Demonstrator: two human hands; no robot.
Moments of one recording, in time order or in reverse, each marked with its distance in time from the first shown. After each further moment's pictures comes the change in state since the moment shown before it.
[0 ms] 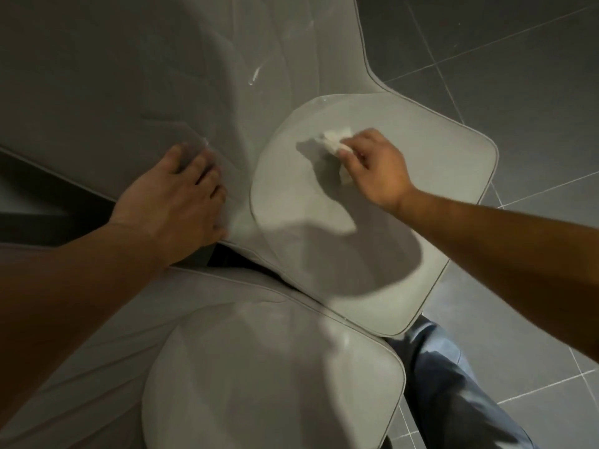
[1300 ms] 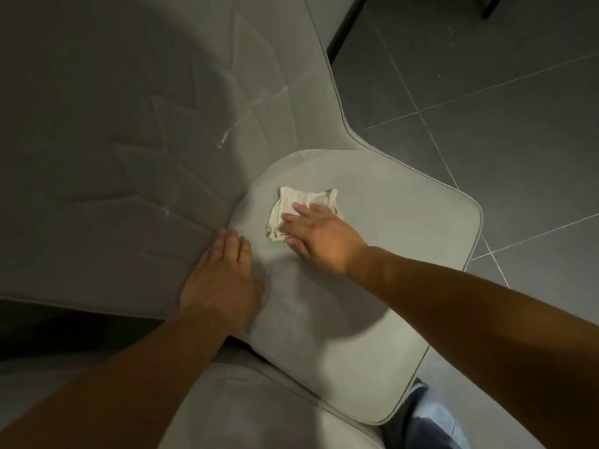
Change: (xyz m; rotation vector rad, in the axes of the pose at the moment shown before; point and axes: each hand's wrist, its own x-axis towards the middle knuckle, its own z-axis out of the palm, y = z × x) left_hand 0.103 0.099 0.012 -0.801 -0.068 -0.291; right_hand 0.031 0.032 0.053 -0.334 -0.452 -0.405
